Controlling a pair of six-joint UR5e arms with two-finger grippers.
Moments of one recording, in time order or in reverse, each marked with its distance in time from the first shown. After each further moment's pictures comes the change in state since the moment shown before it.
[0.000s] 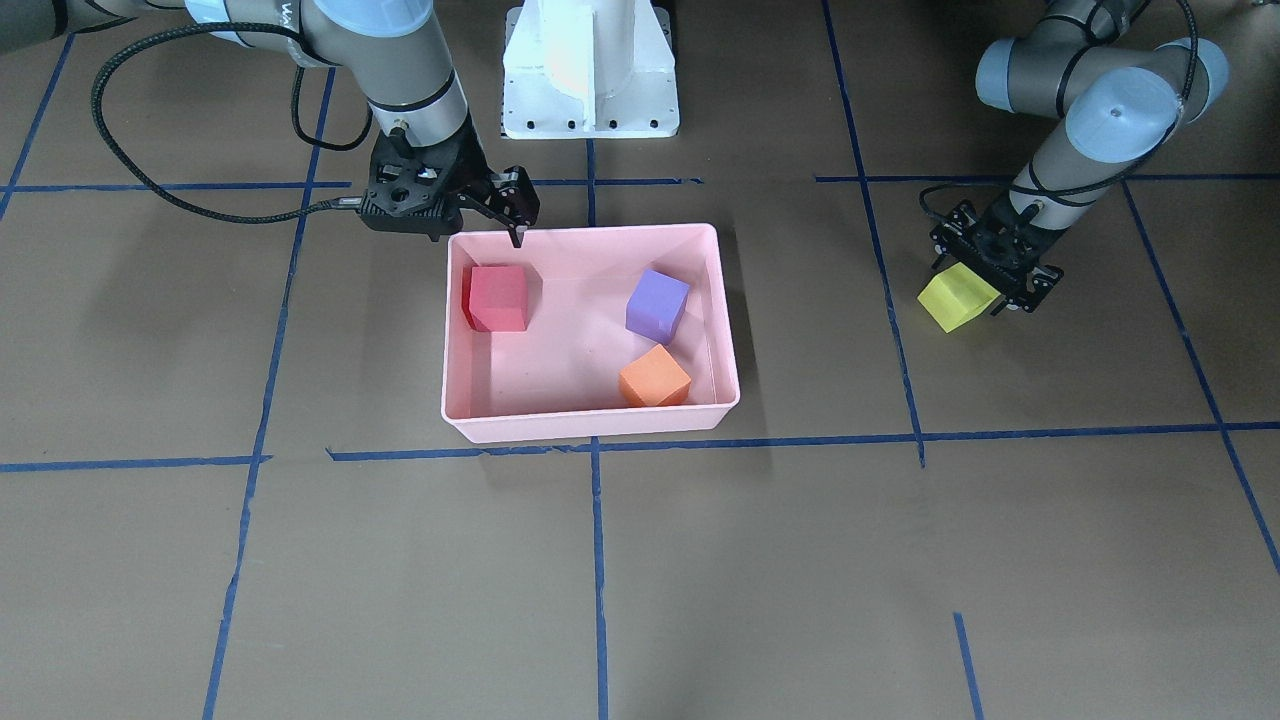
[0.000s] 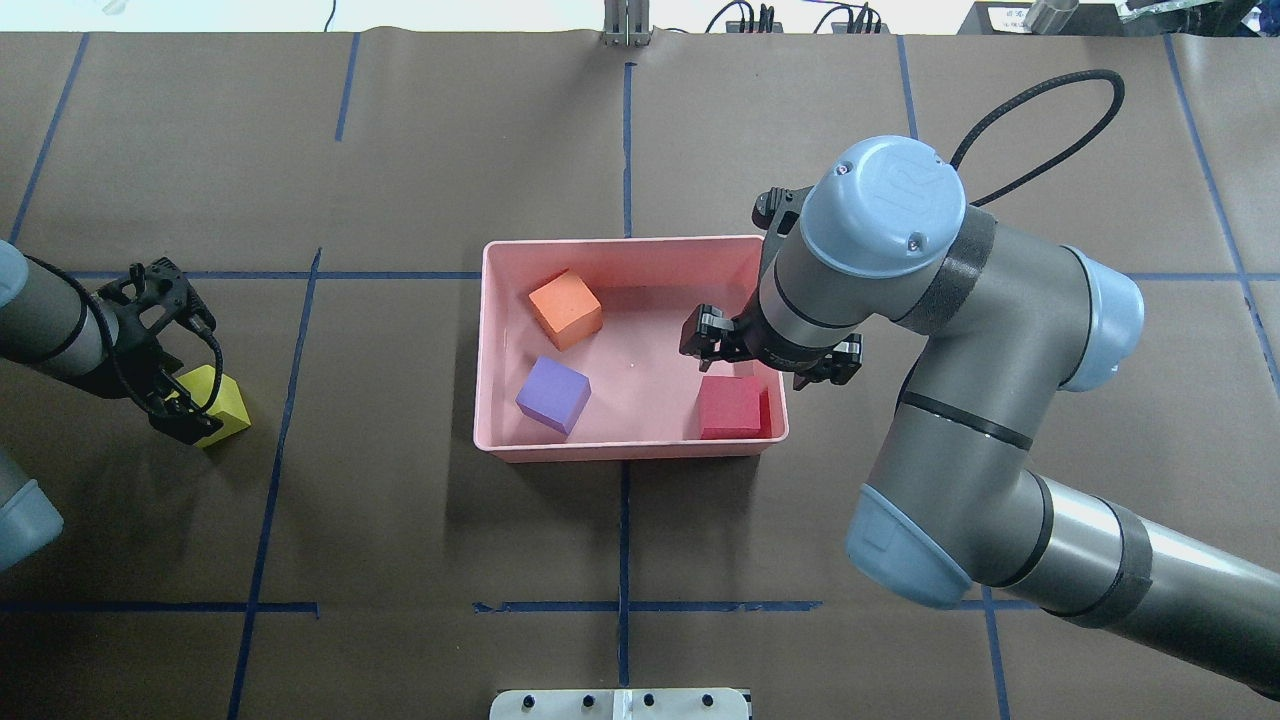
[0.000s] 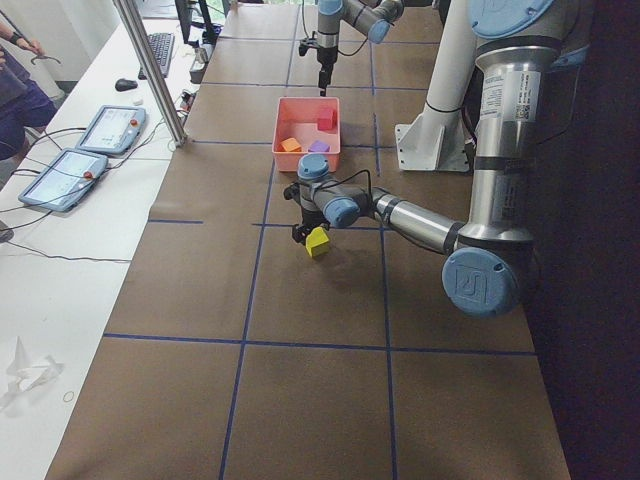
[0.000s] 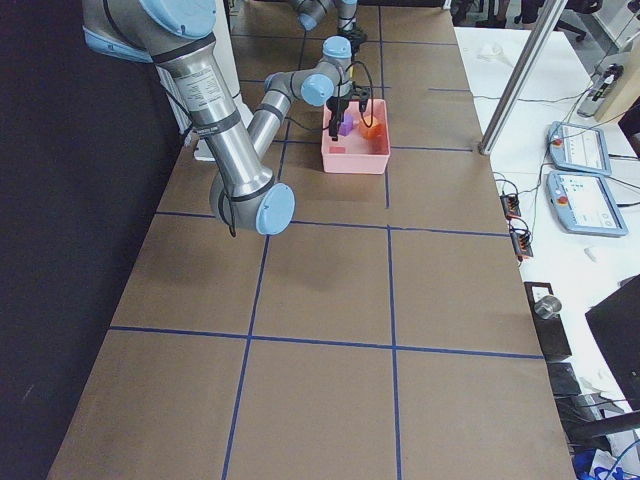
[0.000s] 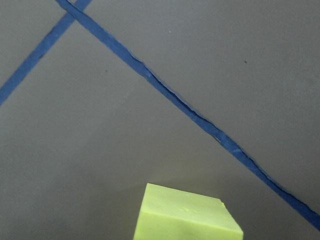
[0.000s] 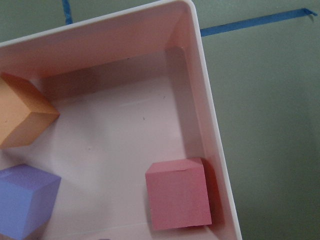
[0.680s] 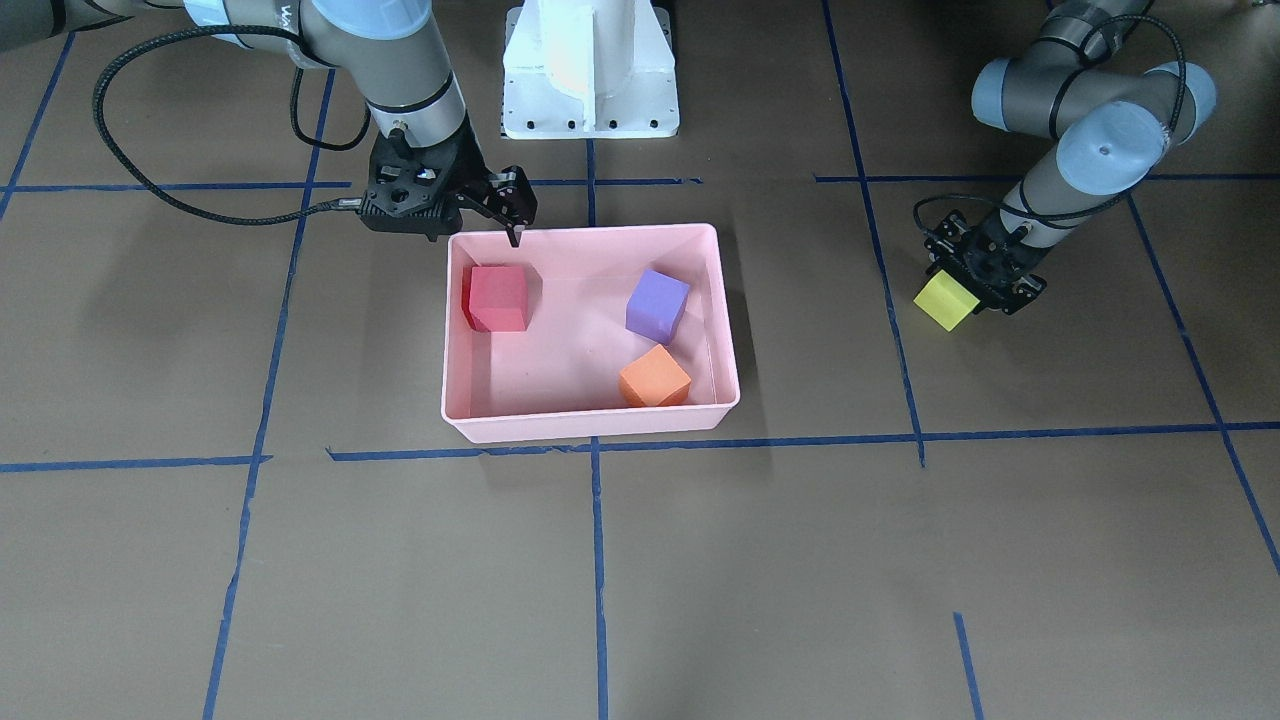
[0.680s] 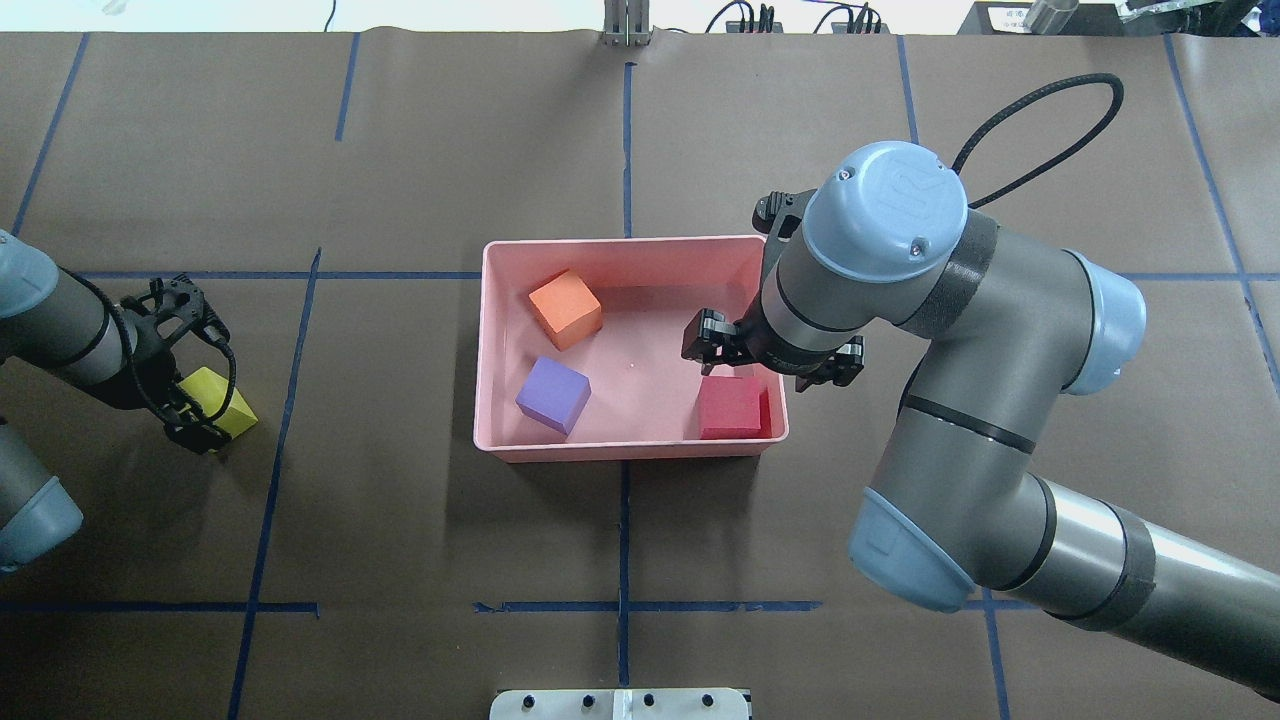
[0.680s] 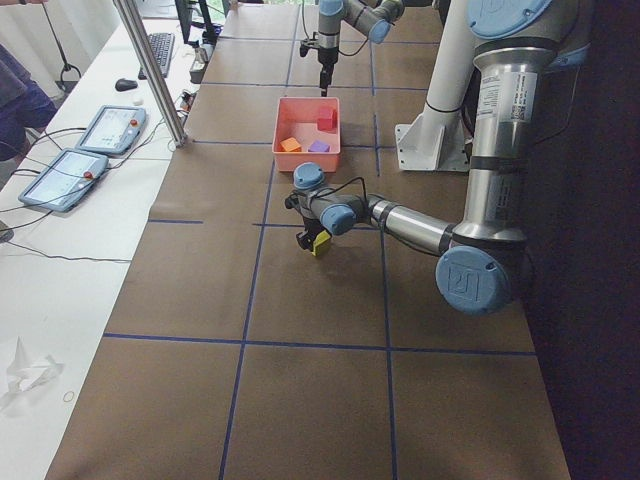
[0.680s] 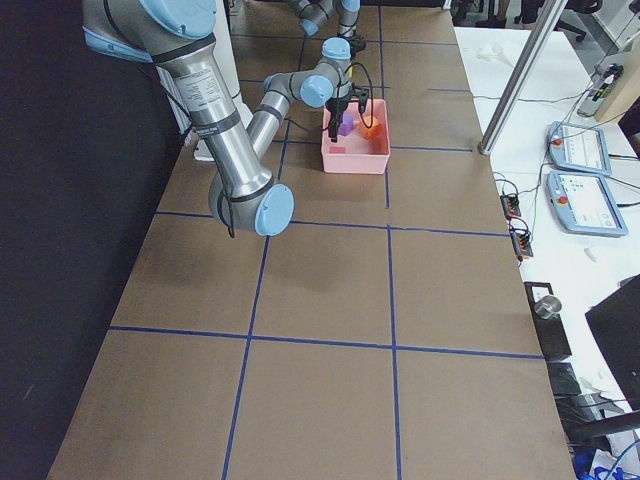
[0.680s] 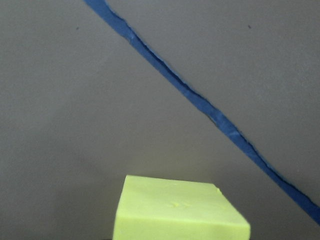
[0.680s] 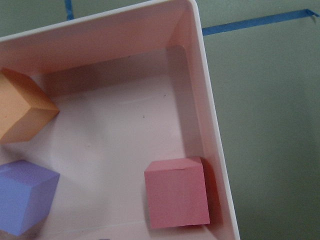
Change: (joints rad) left arm 0.012 -0.030 0.070 0.002 -0.057 -0.006; right arm 0.001 -0.003 0.006 0.001 0.000 -0.025
